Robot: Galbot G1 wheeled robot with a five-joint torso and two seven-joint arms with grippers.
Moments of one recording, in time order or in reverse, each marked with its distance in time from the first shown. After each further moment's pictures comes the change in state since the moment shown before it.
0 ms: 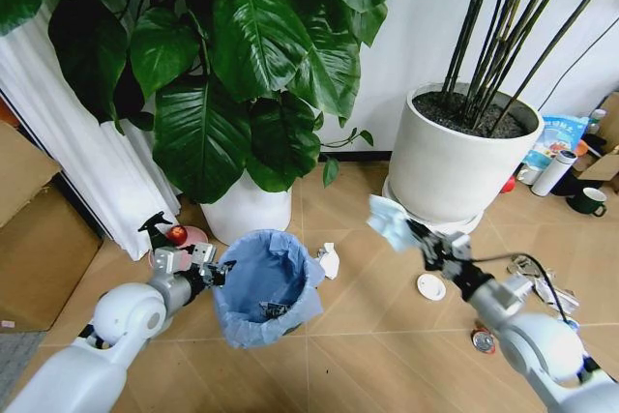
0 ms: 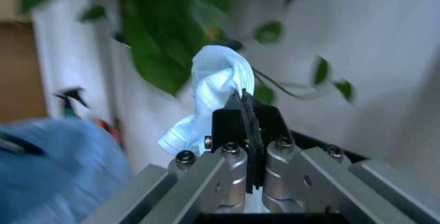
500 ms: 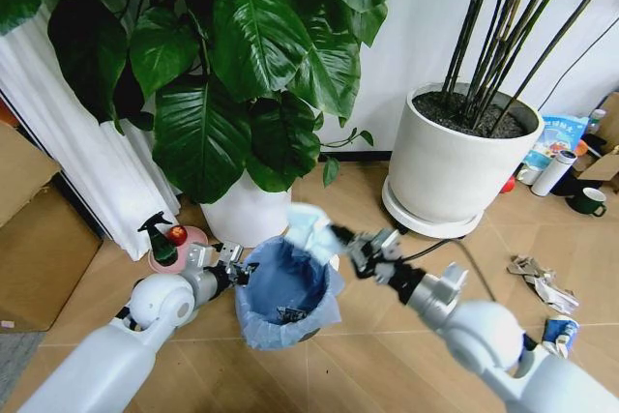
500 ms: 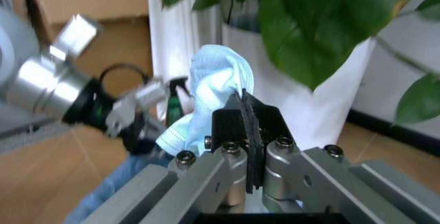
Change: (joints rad) left arm -0.110 -0.012 0.135 0.051 -0.011 0.016 -0.016; right arm 0.152 -0.017 -0.356 0.024 0.001 -0.066 0.022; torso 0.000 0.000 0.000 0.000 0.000
